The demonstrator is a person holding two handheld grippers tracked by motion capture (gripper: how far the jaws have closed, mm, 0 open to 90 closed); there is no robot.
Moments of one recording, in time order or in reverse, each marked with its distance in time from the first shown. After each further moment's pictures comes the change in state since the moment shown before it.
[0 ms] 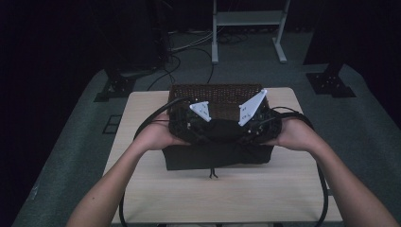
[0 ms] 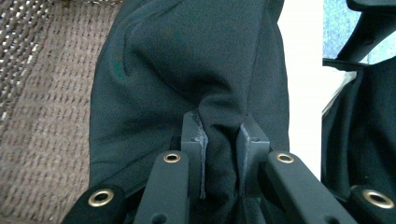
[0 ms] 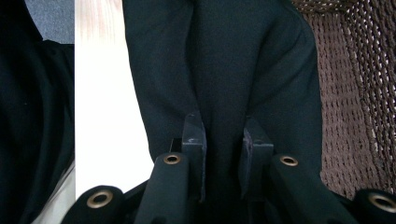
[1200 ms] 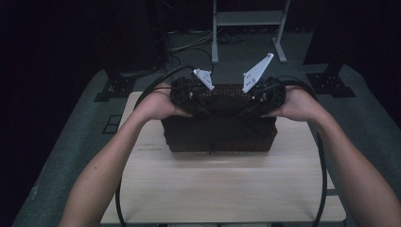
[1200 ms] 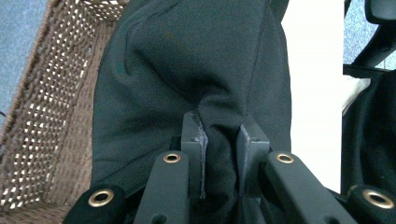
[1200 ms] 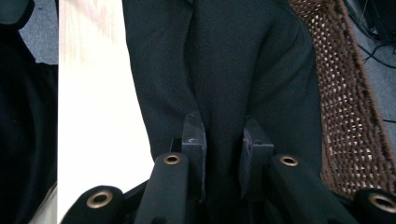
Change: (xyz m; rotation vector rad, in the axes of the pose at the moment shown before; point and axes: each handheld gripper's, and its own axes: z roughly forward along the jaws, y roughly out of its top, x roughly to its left) left arm 0.048 0.041 -0.038 0.031 0.027 0.016; right arm -0.054 0.019 -0.038 -0.041 -0.016 0.020
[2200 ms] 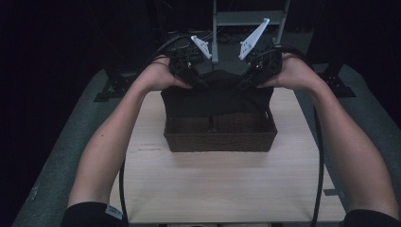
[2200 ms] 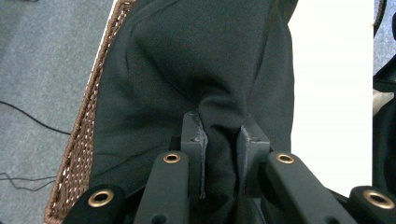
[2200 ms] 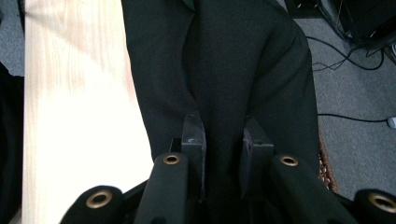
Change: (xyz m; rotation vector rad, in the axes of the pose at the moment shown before) left arm 0.065 0.015 -0.019 -0.023 0.025 -0.030; right arm -0.062 0.029 -0.019 0.006 -0.036 0.017
